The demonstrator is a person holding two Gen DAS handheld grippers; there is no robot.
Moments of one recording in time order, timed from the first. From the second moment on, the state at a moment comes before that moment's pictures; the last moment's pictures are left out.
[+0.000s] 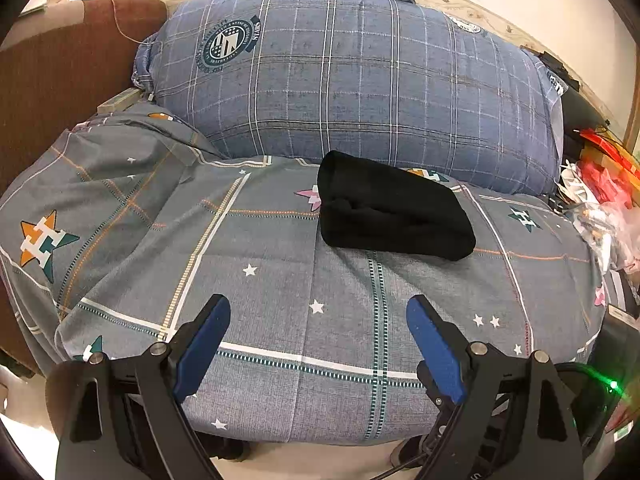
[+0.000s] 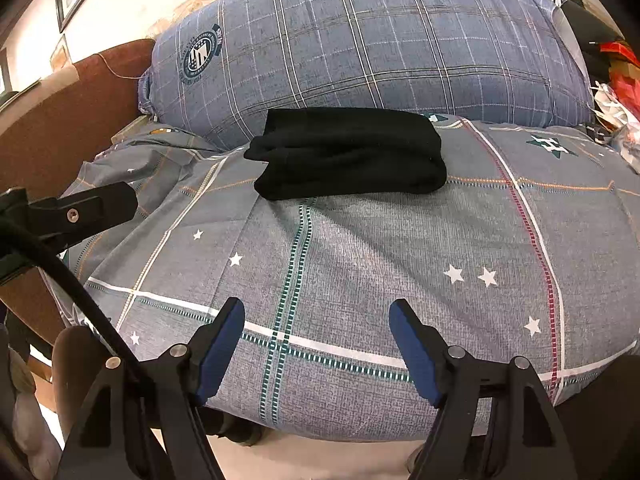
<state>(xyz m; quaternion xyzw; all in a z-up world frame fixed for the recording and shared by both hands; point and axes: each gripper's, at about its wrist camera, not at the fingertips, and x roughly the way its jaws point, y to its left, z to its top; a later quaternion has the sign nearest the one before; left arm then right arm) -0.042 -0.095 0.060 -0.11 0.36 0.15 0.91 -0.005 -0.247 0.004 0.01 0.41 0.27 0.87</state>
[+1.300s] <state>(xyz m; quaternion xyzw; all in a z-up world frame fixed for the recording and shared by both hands) -0.040 -0.095 0.055 -0.10 0.37 0.15 0.91 -0.007 -0.241 -0.006 0.01 0.43 0.26 0.86</state>
